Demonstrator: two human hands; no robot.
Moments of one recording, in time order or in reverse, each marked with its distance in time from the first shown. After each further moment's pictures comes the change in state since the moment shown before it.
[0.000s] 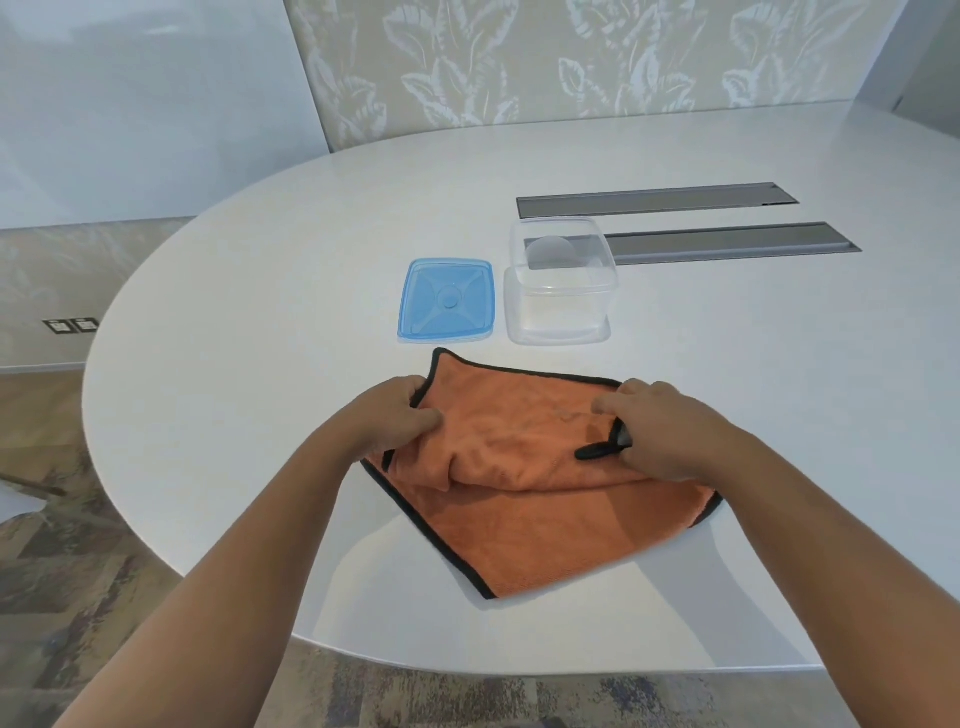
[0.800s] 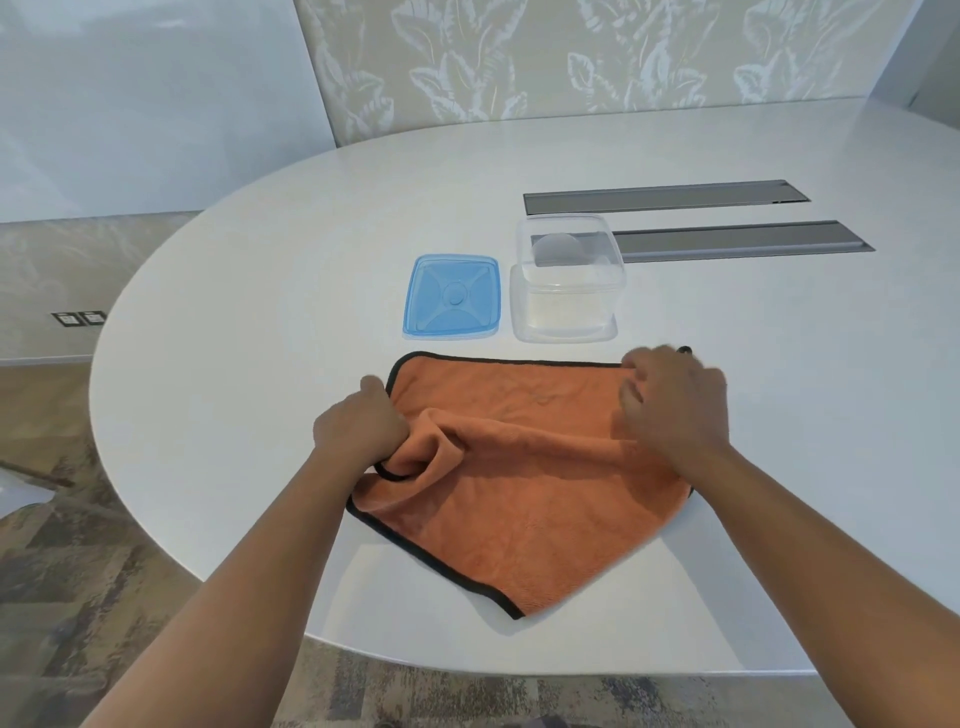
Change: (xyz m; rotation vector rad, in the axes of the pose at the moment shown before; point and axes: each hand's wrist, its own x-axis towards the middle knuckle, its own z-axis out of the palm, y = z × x) left_hand -0.005 -0.017 0.009 0.430 0.296 -0.345; right_hand 0.033 0.008 0.027 0.106 0.686 0.179
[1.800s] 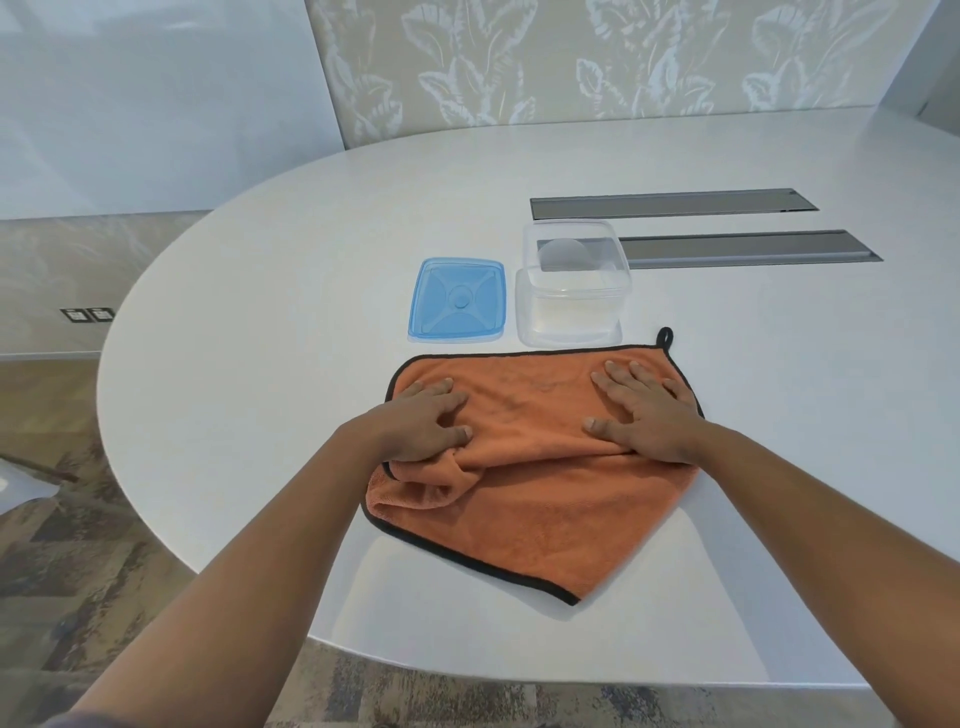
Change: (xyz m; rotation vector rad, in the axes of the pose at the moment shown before) left_hand 0.022 0.017 0.011 0.019 -0.356 0.498; right_hand 0.026 0.035 0.038 0.002 -0.662 -0.184
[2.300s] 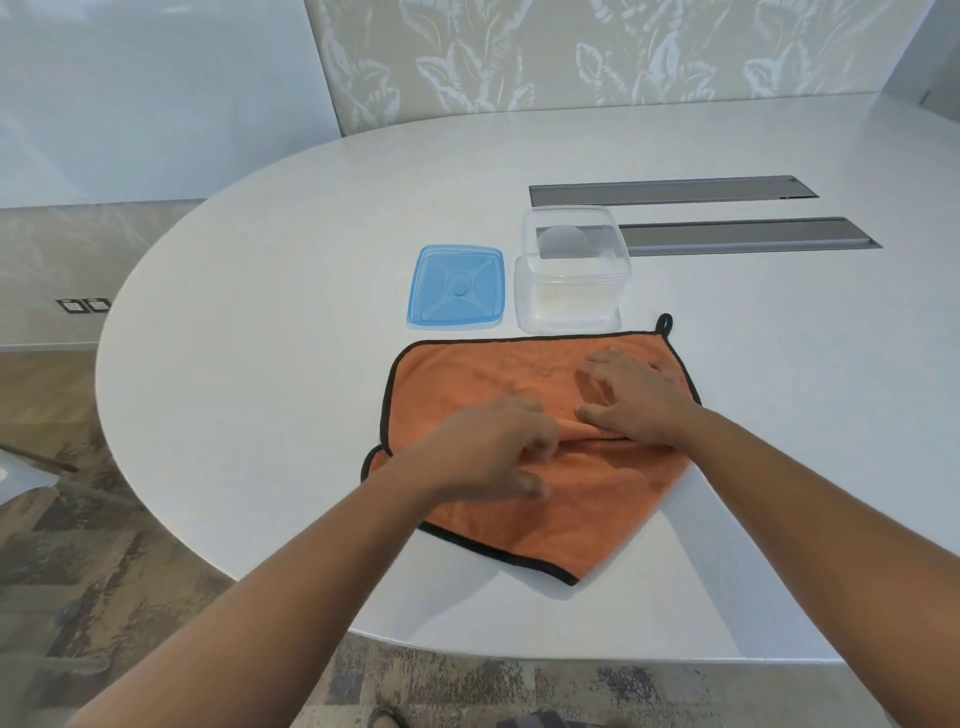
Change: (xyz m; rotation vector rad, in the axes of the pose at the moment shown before) left_hand -0.055 0.096 0.015 0.055 0.257 0.517; right_hand 0.004 -0.025 -0.005 -0.004 0.138 -0.041
